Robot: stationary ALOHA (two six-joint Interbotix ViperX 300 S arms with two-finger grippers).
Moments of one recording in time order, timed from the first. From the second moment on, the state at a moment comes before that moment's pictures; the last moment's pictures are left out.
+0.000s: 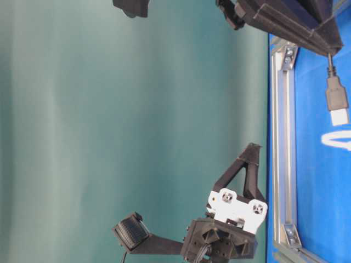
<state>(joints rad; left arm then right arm) 0.21 0.14 0.84 -0.09 -0.72 0.00 0.04 -0.07 0.98 -0.01 -0.37 0.12</state>
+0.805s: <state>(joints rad) 0.20 0.14 0.84 -0.09 -0.72 0.00 0.05 0.04 0.87 0.00 -0.37 0.12</state>
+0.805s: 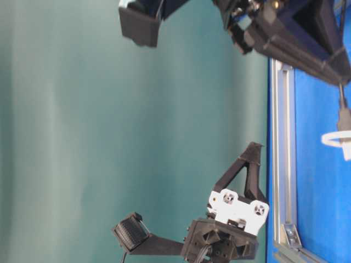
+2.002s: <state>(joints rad) -0.02 0.12 0.88 -0.09 -0.72 -0.05 0.07 0.13 0.75 0.00 -0.37 0.12</state>
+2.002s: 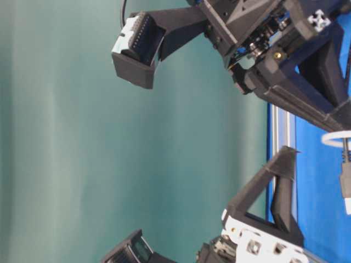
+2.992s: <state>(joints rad) -0.12 0.11 0.89 -0.09 -0.71 -0.09 0.07 0.13 0.75 0.00 -0.37 0.12</state>
